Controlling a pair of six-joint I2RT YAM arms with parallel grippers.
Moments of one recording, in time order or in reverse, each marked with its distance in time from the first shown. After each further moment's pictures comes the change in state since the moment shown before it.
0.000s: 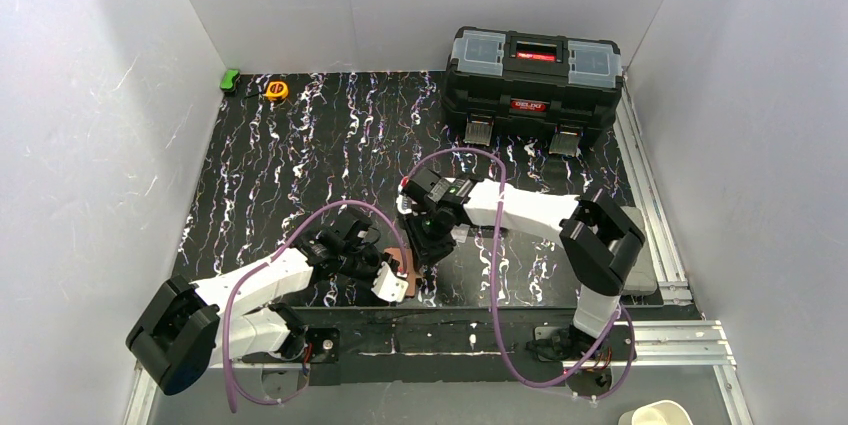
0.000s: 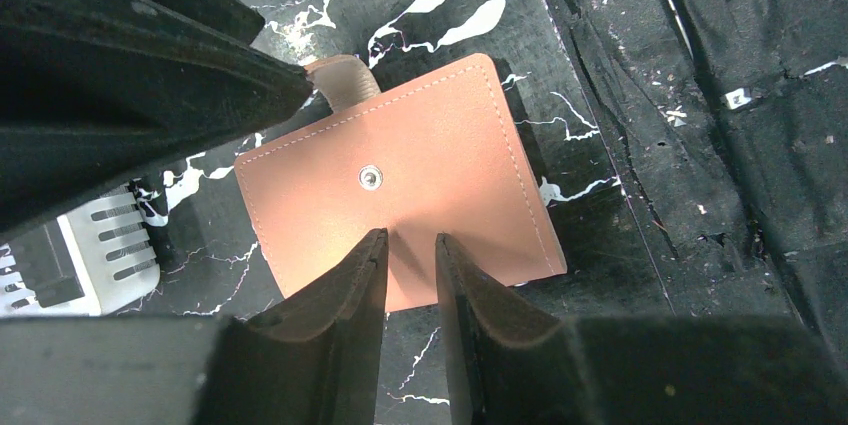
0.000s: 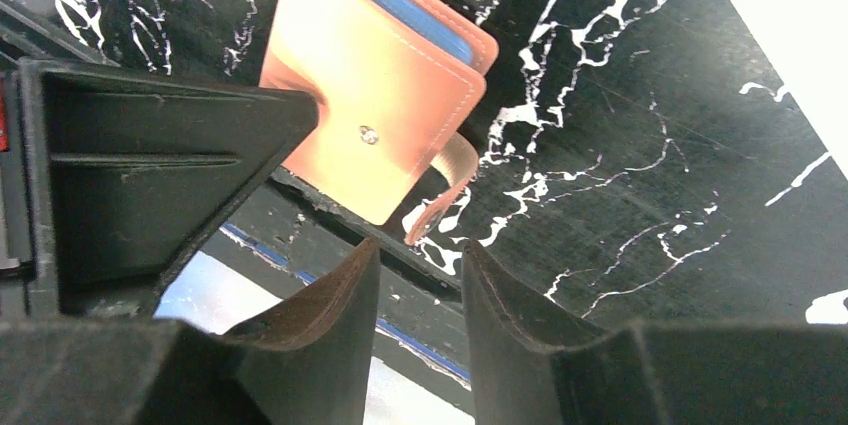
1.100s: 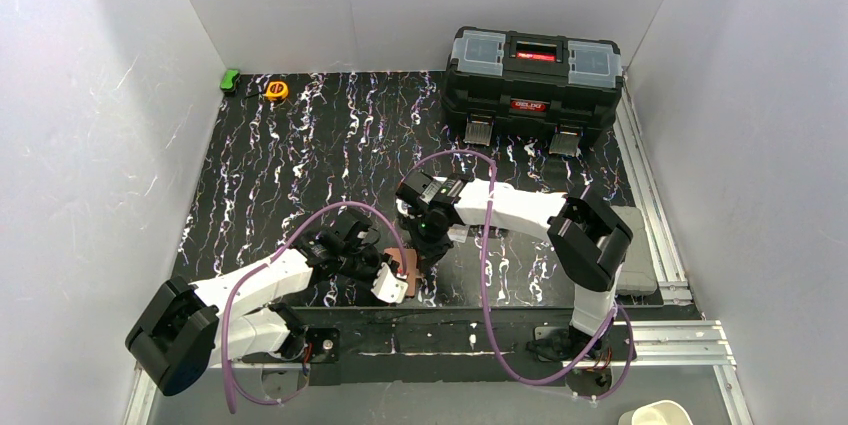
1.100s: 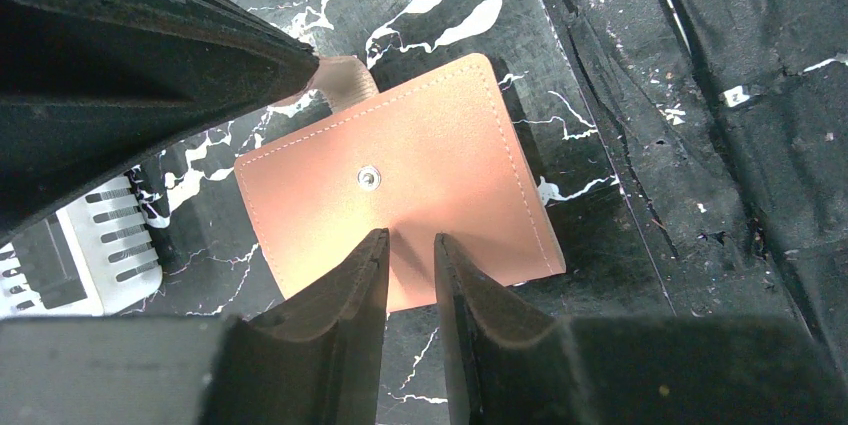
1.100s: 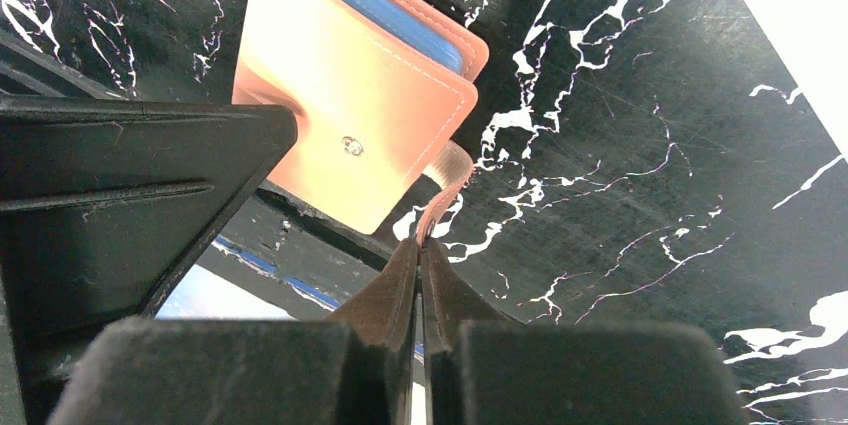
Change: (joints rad) left arm -0.005 -0.005 -0.004 0.002 -0.003 0.007; right arm 0.026 0.064 0.057 -0.056 0.022 0.004
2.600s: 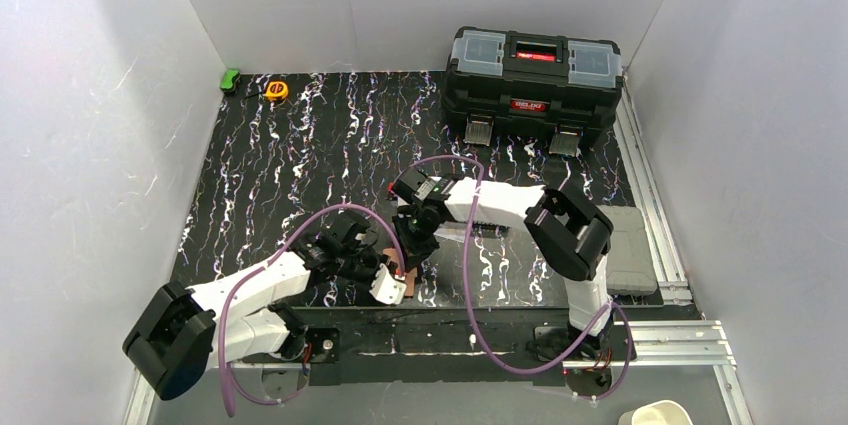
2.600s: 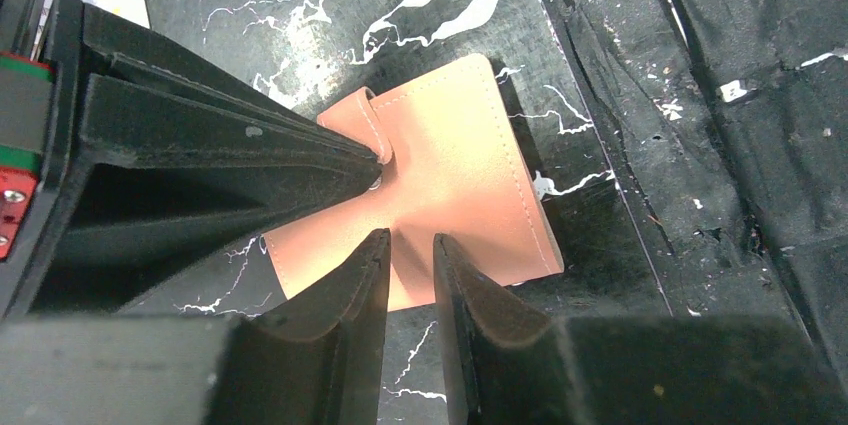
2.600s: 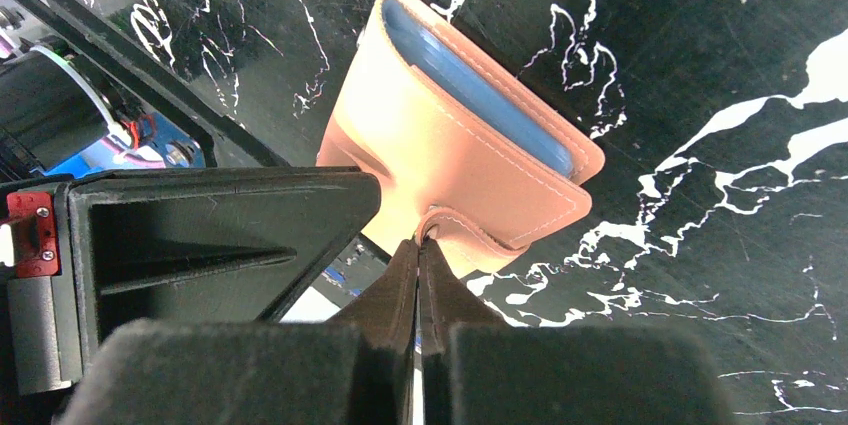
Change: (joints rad) left arm -0.002 -0.025 -0.018 0.008 -0.002 -0.004; right arm -0.029 0.108 0.018 0.154 -0.211 0.014
